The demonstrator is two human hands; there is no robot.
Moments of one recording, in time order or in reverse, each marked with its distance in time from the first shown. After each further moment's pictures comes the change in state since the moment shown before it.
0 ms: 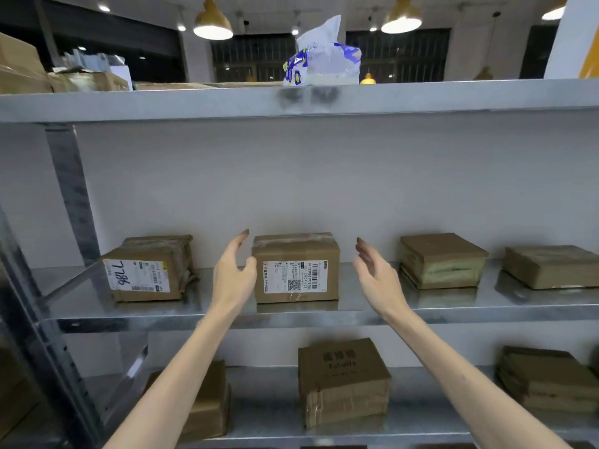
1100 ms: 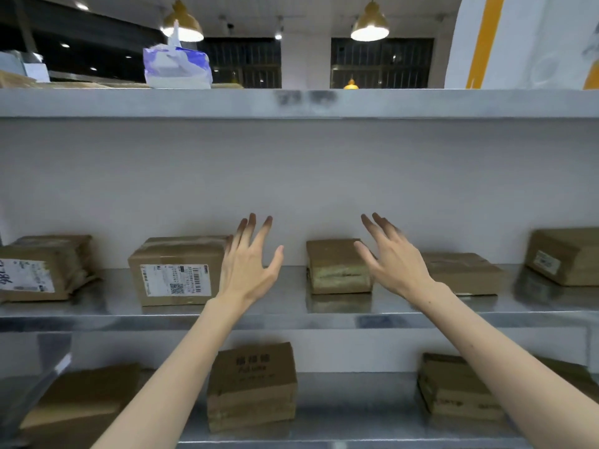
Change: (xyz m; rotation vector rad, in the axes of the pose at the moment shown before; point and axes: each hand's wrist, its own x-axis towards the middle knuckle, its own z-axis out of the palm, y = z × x) left_hand -0.036 0.100 0.218 0.563 -0.040 0.357; right_hand 0.059 0.081 -0.252 -0.785 0.026 -0.332
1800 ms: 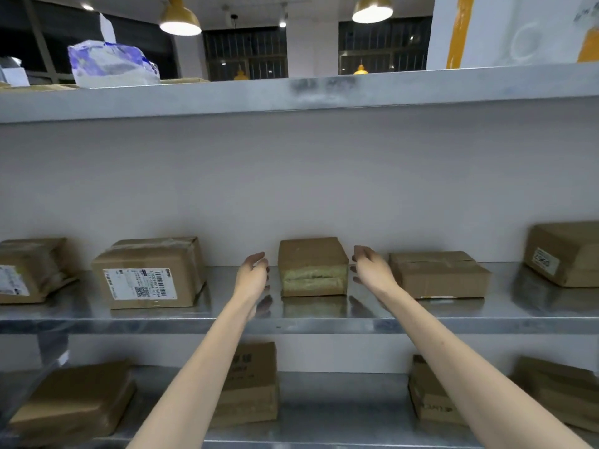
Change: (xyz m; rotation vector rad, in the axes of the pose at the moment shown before) left_hand 0.008 0.066 0.074 -0.865 -0.134 -0.895; right_hand 0.010 0.052 0.038 0.834 -0.275 0.621
